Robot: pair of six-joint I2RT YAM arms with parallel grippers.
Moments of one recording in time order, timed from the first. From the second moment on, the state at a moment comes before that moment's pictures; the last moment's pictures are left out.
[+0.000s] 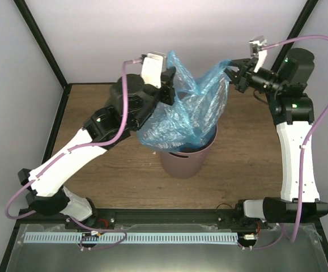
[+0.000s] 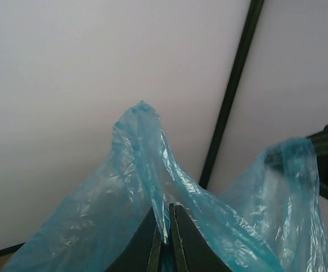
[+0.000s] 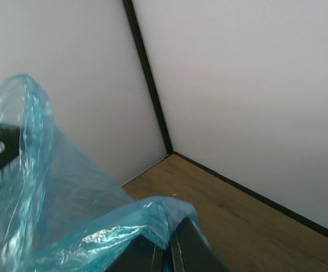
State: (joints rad) left arm -0.99 1.46 1.88 -0.39 -0.47 -0.17; right arm 0.02 1.33 1.76 -0.49 -0.97 0.15
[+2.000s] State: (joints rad) left arm -0.85 1.30 1.27 -0.40 0.02 -0.40; right arm -0.20 1.21 1.70 -0.52 -1.00 0.21
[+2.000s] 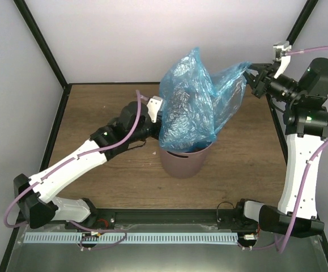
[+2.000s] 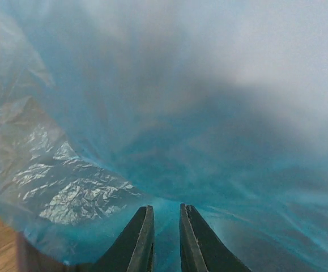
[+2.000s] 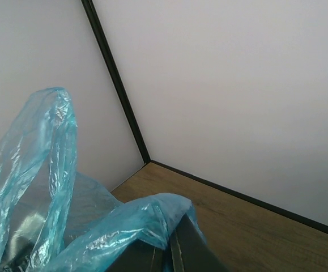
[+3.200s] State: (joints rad) left arm -0.71 1.10 1.48 -0.74 0.02 -0.19; right arm -0.14 1.21 1.57 -0.49 -1.07 0.20
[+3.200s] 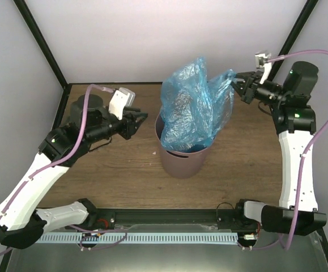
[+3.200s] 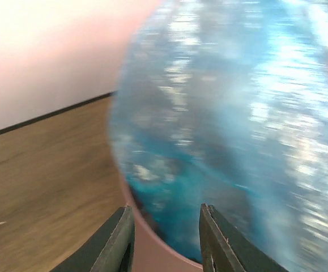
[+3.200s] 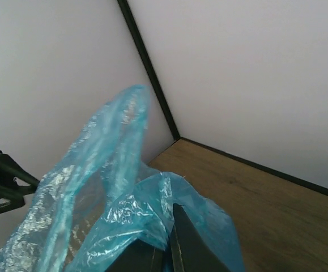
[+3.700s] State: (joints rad) left arm -0.97 1.31 1.85 -0.79 0.44 -0.22; right arm -0.01 1.26 1.53 -0.49 -1.00 0.15
